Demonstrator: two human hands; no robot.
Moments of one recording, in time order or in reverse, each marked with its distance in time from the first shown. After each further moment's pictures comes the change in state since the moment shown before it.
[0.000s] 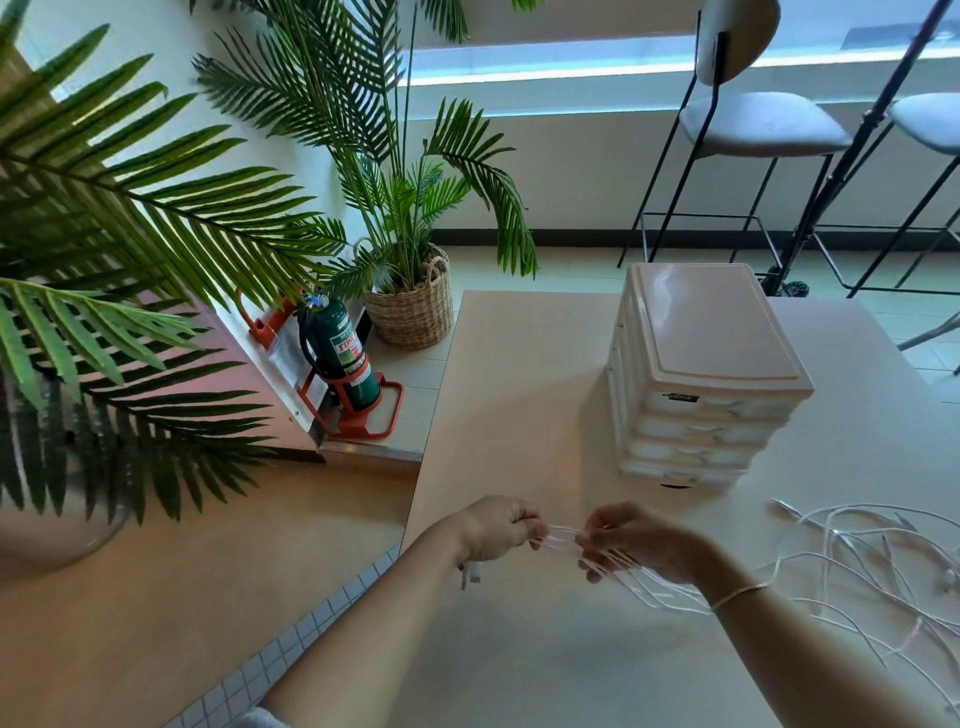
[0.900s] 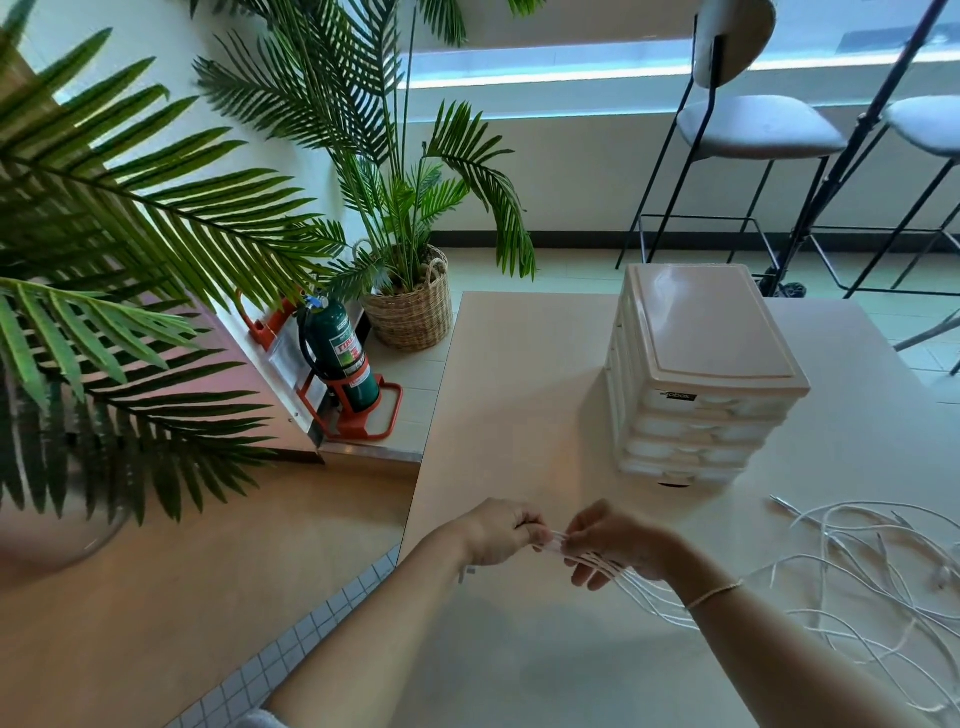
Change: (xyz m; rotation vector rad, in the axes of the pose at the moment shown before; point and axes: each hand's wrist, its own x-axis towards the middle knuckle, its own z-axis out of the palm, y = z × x) left_hand -0.006 0.006 0.003 0.046 0.013 -0.002; right_hand 0.003 -0.012 0.022 -0.155 0.003 0.064
